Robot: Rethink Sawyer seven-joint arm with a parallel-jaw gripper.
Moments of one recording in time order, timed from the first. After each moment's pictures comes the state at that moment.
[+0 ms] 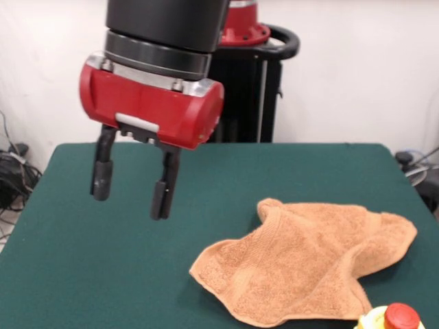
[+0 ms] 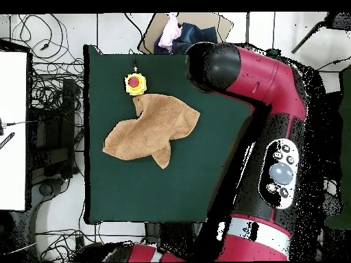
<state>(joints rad) -0.20 -0.53 -0.20 1.05 0.09 0.76 1.73</state>
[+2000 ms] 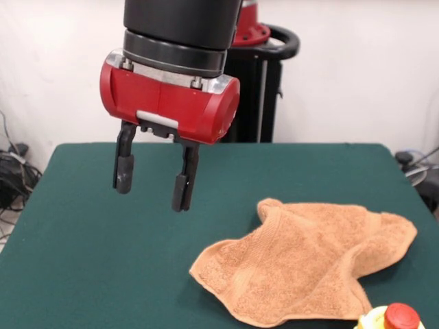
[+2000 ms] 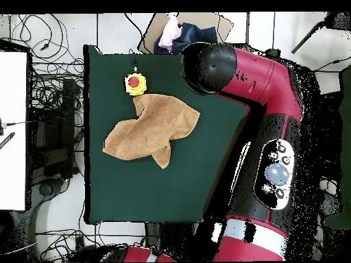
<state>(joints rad) -0.19 -0.54 -0.20 1.06 0.10 0.81 1.73</state>
